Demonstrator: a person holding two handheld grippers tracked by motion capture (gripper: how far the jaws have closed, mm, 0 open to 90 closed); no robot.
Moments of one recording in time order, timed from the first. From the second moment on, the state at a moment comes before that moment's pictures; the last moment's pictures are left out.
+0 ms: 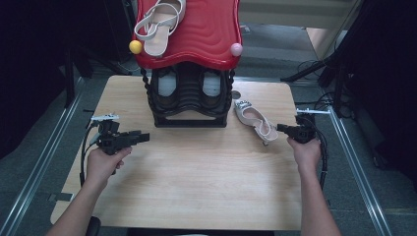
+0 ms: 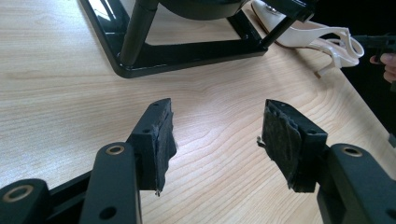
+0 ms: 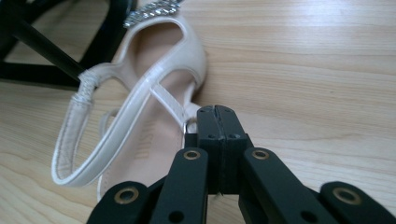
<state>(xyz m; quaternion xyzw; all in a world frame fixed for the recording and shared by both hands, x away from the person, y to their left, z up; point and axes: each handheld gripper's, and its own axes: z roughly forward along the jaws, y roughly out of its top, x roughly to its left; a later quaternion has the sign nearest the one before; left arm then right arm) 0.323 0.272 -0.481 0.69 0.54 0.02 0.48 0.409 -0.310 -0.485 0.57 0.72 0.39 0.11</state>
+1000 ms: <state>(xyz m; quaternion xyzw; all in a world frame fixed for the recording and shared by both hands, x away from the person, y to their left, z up) 0.323 0.269 -0.481 0.71 0.53 0.02 0.47 0.400 -0.284 -0.471 0.56 0.71 0.41 0.12</state>
